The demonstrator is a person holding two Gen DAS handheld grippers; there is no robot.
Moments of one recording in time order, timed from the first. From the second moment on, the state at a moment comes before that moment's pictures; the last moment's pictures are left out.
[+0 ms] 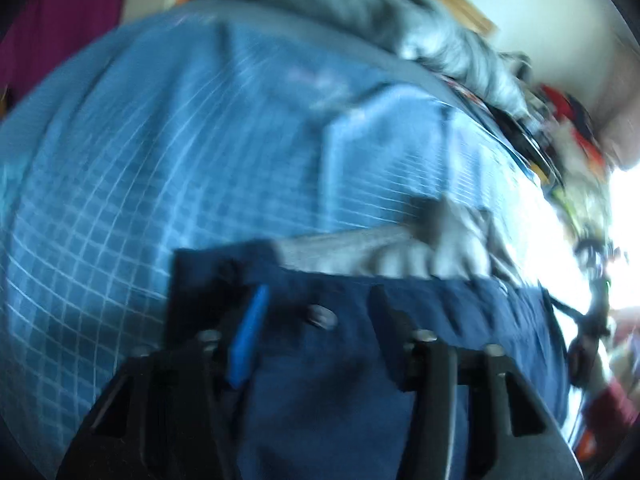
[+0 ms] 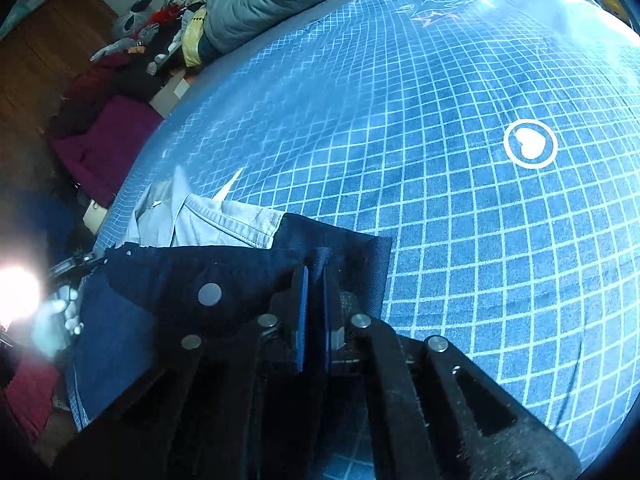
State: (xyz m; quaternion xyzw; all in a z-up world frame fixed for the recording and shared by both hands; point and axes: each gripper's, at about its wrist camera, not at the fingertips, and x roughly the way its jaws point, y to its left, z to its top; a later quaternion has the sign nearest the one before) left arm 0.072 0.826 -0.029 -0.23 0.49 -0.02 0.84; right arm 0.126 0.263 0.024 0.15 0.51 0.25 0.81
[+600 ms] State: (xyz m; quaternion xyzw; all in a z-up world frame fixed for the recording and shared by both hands) left arm -0.134 0.793 0.033 -0.24 0.43 -0.12 0.86; right arm -0.076 0.359 0.111 0.01 0.43 0.33 0.84
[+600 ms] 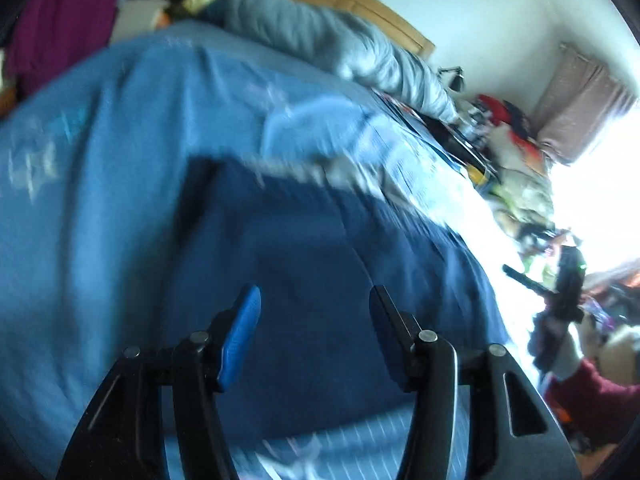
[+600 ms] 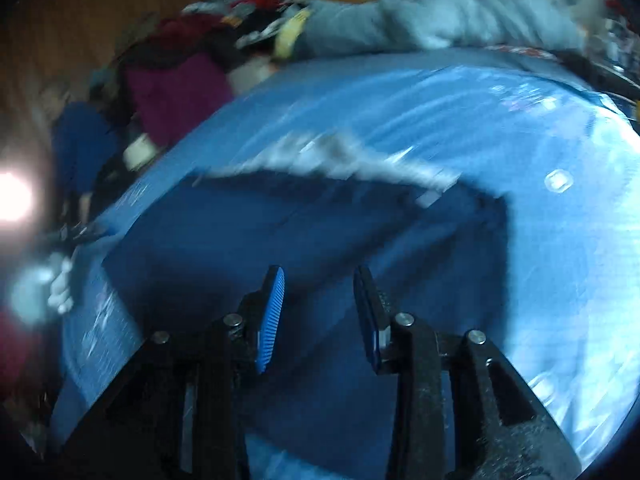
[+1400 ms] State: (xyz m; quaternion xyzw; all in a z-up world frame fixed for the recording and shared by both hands) left arm -0.238 0.836 -0.025 -0.45 0.39 -0.01 0.80; right arm -0.167 0.353 0.059 -0.03 0.48 0.26 0.84
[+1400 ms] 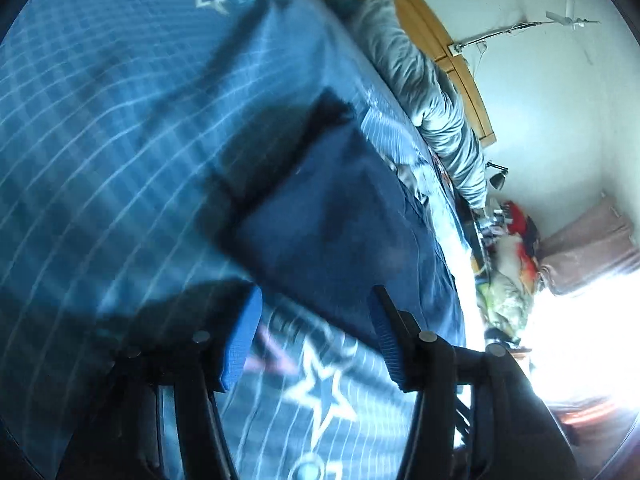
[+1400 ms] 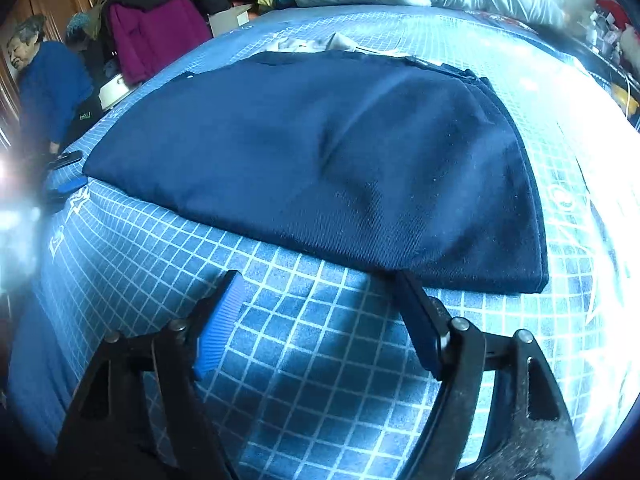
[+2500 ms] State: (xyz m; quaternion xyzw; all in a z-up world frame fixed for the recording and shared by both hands) left arm -0.148 0.731 0.042 -0.23 0.29 0.02 0.93; right arm -0.052 0.472 0.179 0.08 0.38 0.42 0.82
